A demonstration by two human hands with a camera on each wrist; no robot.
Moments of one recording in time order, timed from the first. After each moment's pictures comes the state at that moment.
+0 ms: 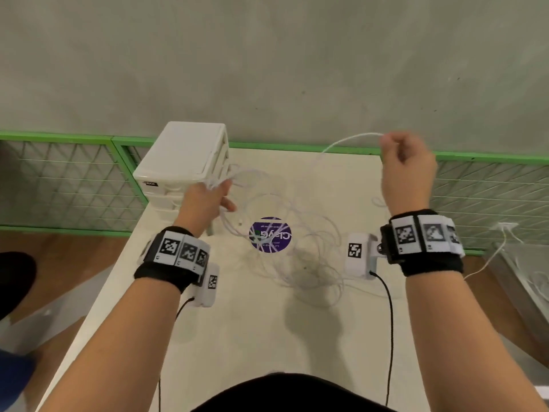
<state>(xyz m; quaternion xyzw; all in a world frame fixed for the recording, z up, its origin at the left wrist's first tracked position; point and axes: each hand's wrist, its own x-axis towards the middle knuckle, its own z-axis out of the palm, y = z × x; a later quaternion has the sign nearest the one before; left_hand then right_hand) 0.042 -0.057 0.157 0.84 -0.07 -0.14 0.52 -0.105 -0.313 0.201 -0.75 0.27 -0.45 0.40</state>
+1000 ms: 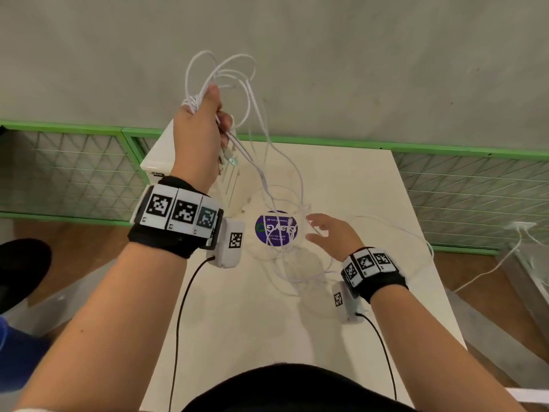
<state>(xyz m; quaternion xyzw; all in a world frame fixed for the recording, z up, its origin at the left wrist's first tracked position) 0.037 -0.081 0.244 0.63 -0.08 -0.01 0.77 -0.094 -0.276 0.064 -0.91 0.19 0.02 0.36</state>
